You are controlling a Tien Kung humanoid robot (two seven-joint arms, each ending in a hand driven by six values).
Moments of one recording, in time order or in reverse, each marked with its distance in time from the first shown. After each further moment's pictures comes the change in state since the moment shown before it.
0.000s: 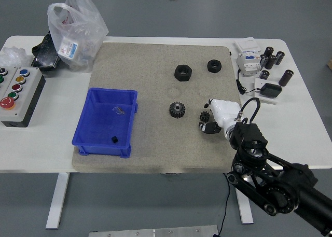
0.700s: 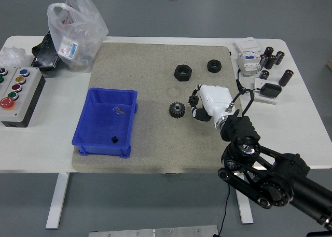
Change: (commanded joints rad) left arm -0.004 -0.002 0.009 0.000 -0.008 0.000 0.000; right arm 0.142 0.014 -0.155 0.038 0.026 -0.172 0.000
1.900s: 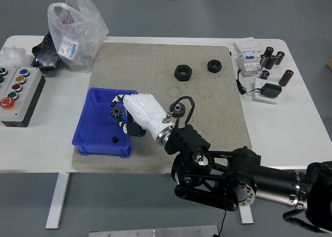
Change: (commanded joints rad) left arm -0.009 0.001 0.025 0.000 -0.018 -0.005 0.010; right arm 0.206 0.151 -0.356 -0.046 0.296 -0.229 0.153
